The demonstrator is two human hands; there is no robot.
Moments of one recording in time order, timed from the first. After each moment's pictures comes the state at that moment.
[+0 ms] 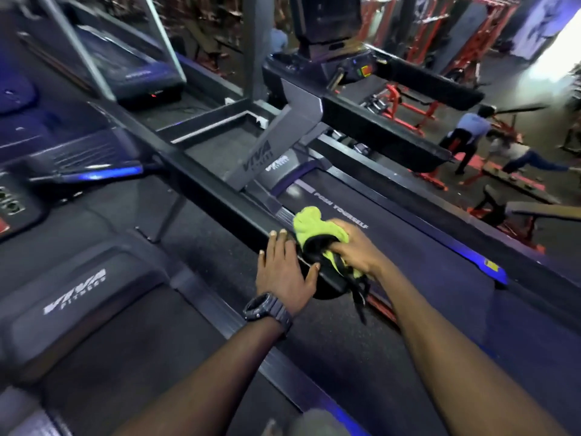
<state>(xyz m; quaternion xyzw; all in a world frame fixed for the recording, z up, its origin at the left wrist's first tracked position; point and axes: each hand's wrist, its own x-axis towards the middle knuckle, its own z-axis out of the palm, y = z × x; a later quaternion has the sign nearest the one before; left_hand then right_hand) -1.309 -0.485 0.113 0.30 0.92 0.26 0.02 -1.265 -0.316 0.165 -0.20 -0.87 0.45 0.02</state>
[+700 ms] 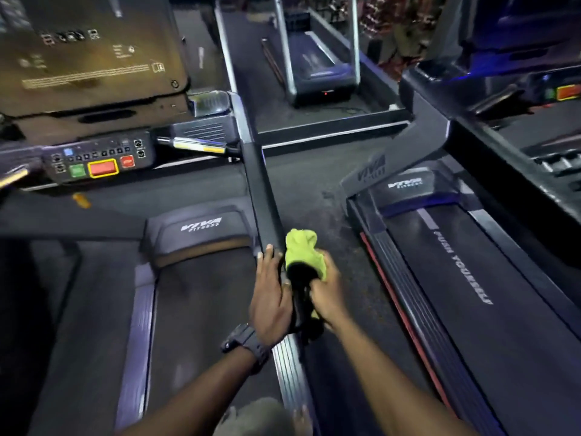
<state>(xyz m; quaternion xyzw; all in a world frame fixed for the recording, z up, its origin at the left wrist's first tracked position) -1.261 -0.391 0.103 -0.03 0.89 0.45 -0.05 -1.300 -0.271 0.098 -0.07 -0.73 0.68 -0.06</state>
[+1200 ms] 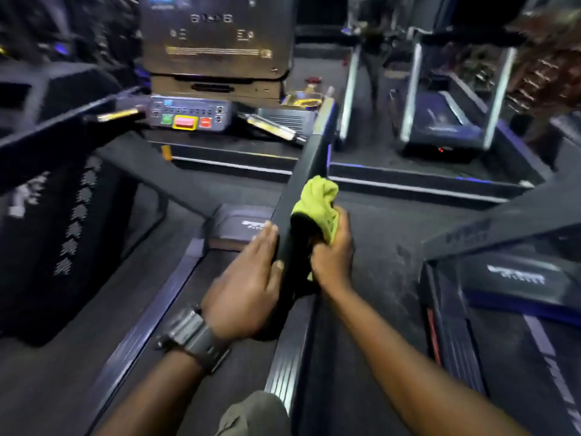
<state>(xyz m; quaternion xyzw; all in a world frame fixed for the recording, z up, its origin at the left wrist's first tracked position) -1.271 -0.367 0.096 -0.12 0.94 0.28 -0.15 -1.410 -0.286 0.046 0.15 -0.72 0.67 0.07</state>
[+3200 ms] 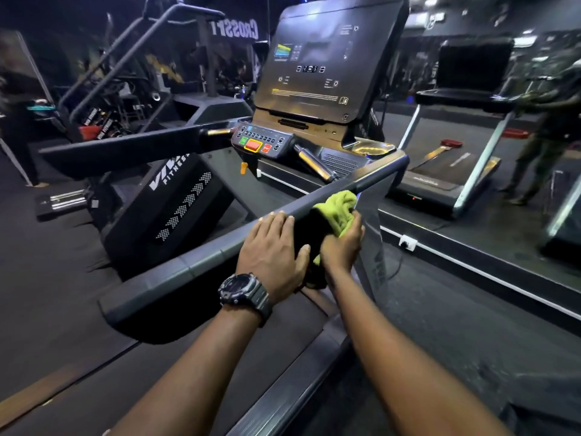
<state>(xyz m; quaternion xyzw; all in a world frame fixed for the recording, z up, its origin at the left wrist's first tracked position) -1.449 -0.299 0.075 -0.41 0.88 -0.10 -0.22 -1.599 -0.315 0.023 0.24 -0.69 0.68 -0.06</state>
